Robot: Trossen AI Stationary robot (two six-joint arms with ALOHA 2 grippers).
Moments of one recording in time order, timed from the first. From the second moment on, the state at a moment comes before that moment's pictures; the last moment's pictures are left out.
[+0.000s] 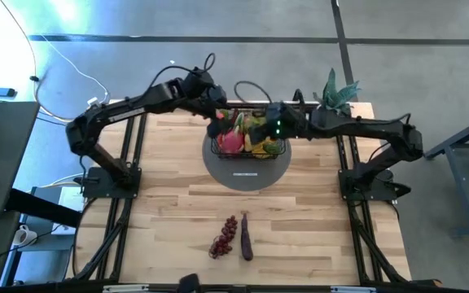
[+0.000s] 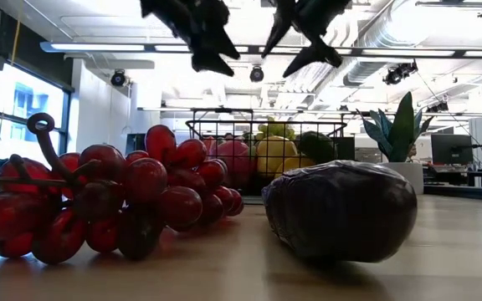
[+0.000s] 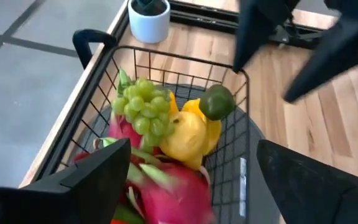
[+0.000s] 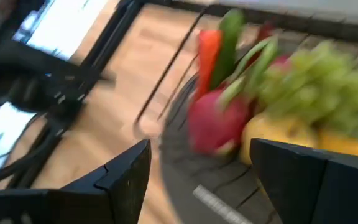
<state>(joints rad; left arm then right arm) 0.60 1.56 1.45 -0.58 0.28 0.14 -0.19 1.48 1.36 -0.61 0.19 0.84</state>
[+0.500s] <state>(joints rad) 0.56 1.35 1.45 -0.87 0.28 0.13 0.09 1.48 1.36 -0.61 0.15 1.20</state>
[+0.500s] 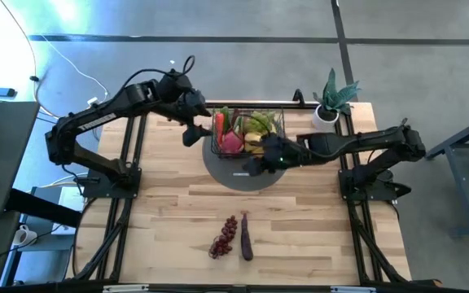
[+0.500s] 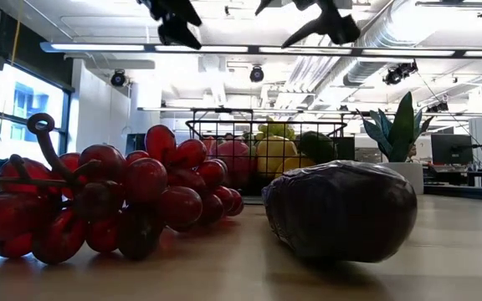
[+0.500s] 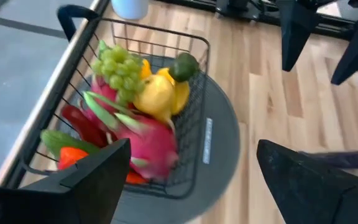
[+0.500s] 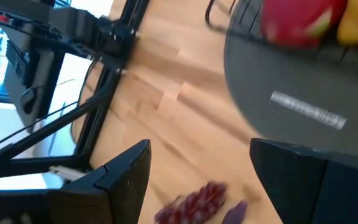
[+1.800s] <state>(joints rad) 0.39 1.14 1.09 -0.81 0.12 -0.01 0.43 1.85 1.36 -0.37 0.01 1.84</state>
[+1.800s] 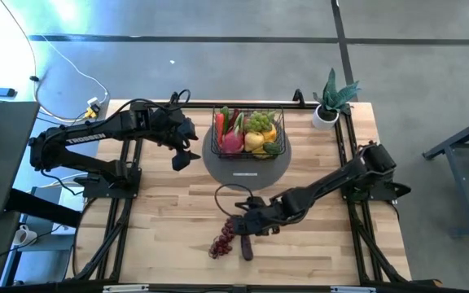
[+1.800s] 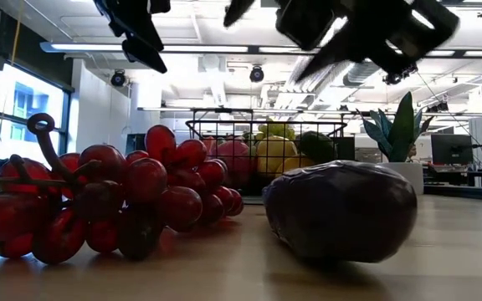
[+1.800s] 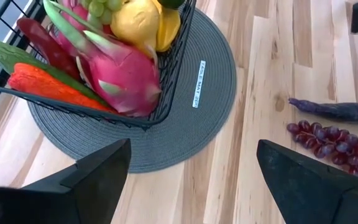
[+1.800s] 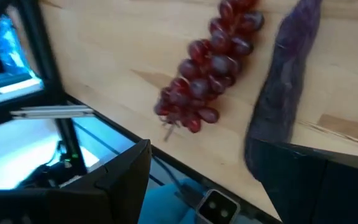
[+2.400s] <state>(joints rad) 0.39 1.14 1.09 -0.81 0.12 -0.02 0.43 1.97 1.36 -0.40 -0.02 1.83</state>
